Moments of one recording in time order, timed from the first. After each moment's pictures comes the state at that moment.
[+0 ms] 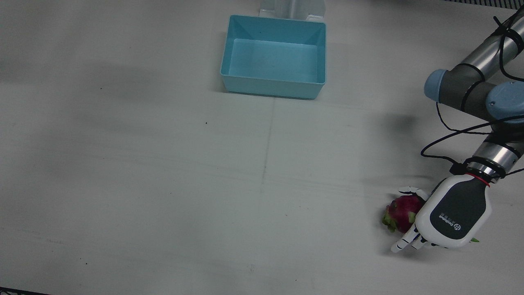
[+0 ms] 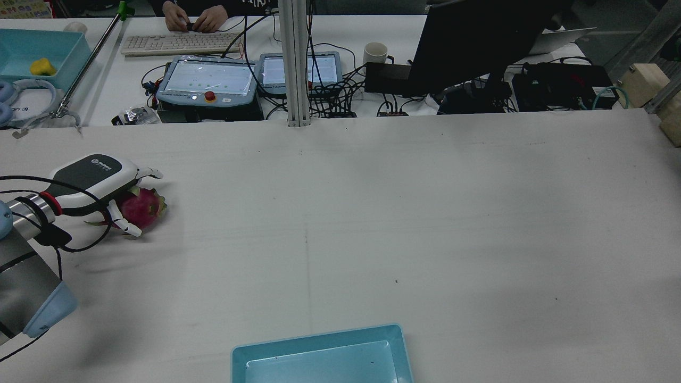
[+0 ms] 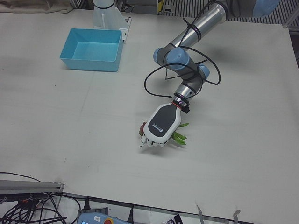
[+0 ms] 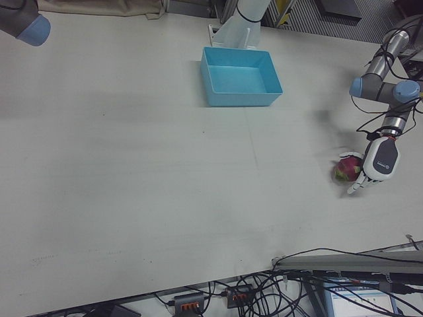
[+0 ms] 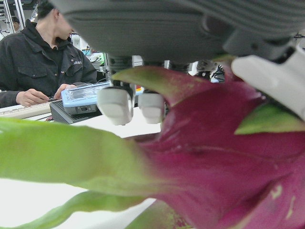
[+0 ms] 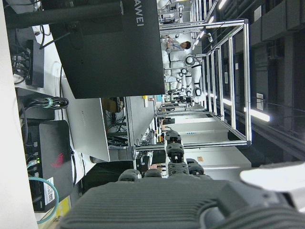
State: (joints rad) left arm -0.89 -1.94 -1.53 0.23 1.49 1.80; right arm 1.50 -1.55 1.57 -3.29 -1.46 0.12
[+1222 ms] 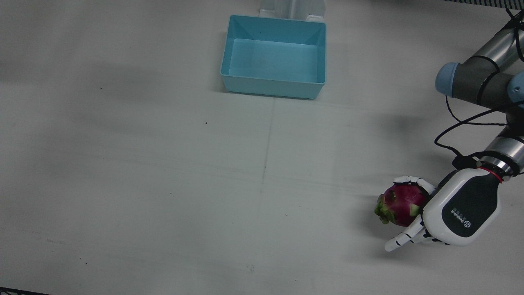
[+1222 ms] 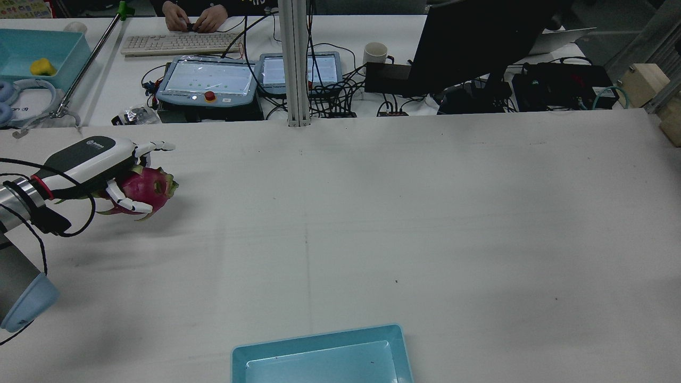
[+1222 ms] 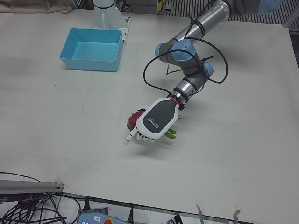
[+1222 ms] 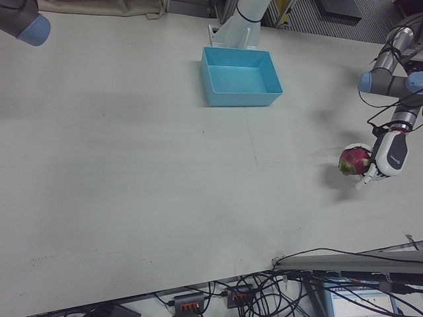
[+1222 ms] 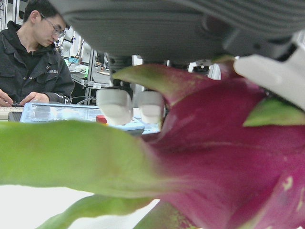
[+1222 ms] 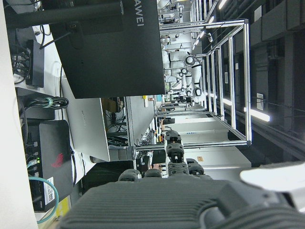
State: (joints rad) left arm -0.93 -1.91 -1.61 0.13 1.56 1.55; right arm 1.50 -1.55 1.57 -3.30 -1.46 0.12
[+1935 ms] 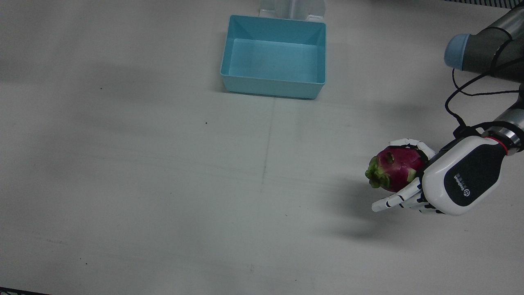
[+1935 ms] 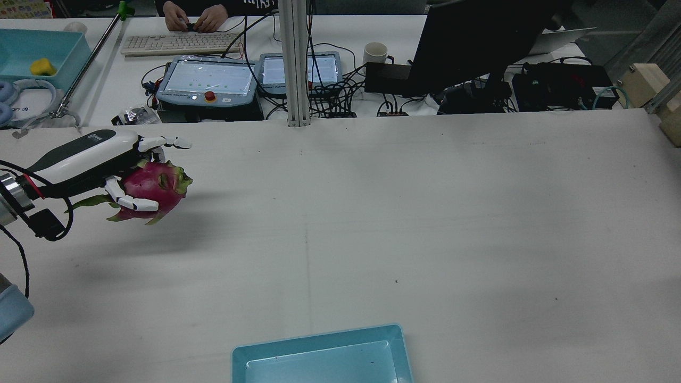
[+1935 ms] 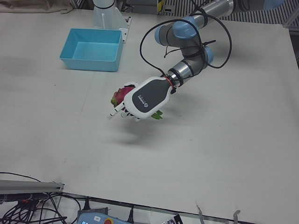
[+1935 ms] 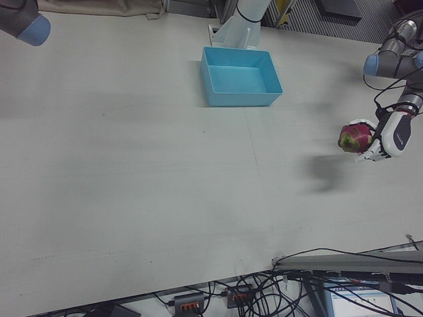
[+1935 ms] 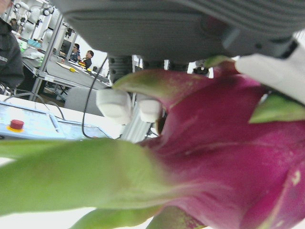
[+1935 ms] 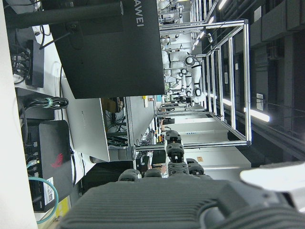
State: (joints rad) left arm -0.94 -1.86 -1.83 0.13 1.65 1.36; right arm 1.50 -1.55 1.57 -3.30 -1.46 0.12
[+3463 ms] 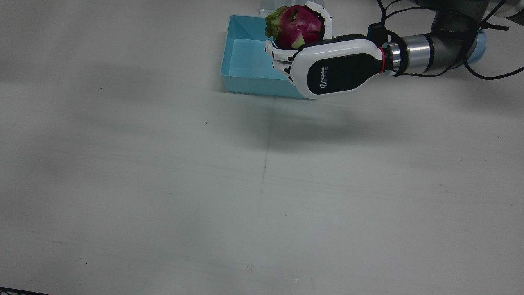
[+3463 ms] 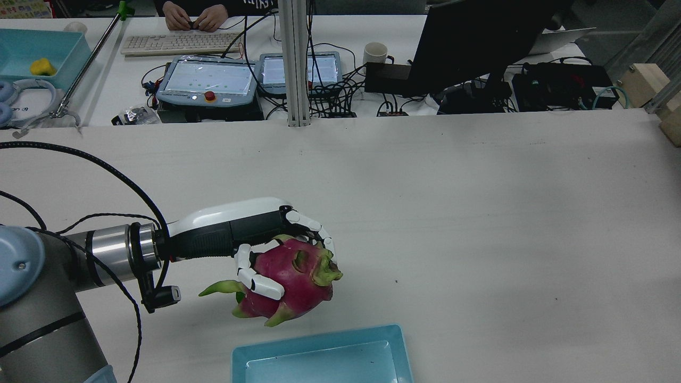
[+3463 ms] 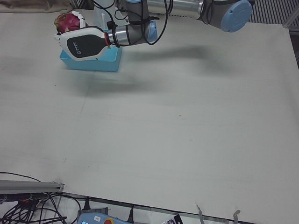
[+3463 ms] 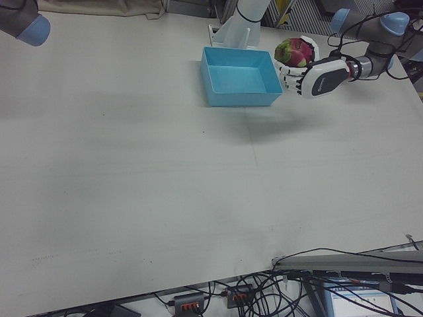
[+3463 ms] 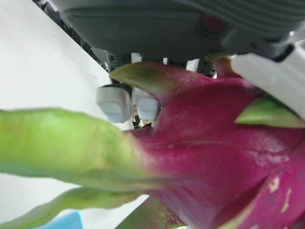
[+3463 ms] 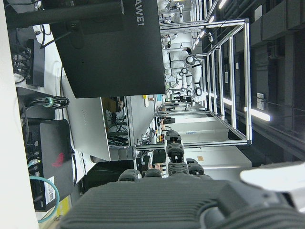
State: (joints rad) left arm -0.64 -2.10 -2.02 0.31 1.82 0.74; right arm 1.50 -1.55 1.57 -3.30 -1.46 0.12
